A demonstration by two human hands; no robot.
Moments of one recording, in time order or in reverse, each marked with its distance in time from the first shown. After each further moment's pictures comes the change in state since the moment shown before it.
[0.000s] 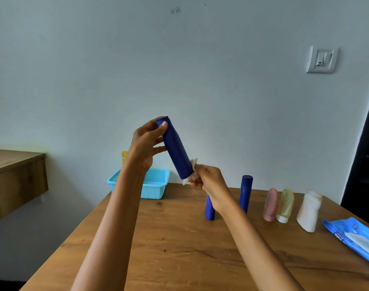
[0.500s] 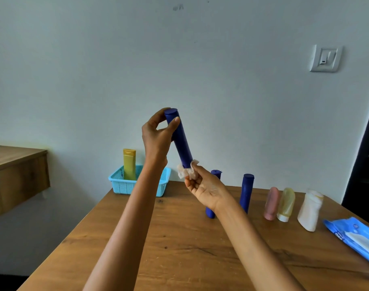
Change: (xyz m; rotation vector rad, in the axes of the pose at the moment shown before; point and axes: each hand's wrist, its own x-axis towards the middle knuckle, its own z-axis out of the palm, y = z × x) left_hand -0.008 -0.004 0.033 0.100 0.247 0.253; right_hand 0.002 0.006 0.009 0.666 -0.038 0.318
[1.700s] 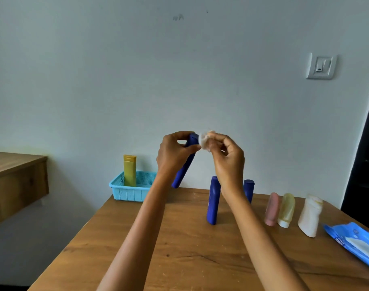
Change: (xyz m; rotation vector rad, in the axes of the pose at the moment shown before) left_hand -0.013 -0.002 0.013 0.431 -0.237 -0.060; right_hand -0.012 -0.041 0.017 -0.760 0.142 -1.199
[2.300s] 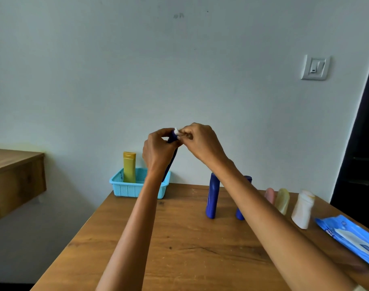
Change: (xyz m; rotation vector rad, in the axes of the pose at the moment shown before) left_hand 0.005 -0.016 -0.027 0.146 0.240 -0.003; right_hand 0.034 -0.029 0.042 -0.649 -0.528 -0.236
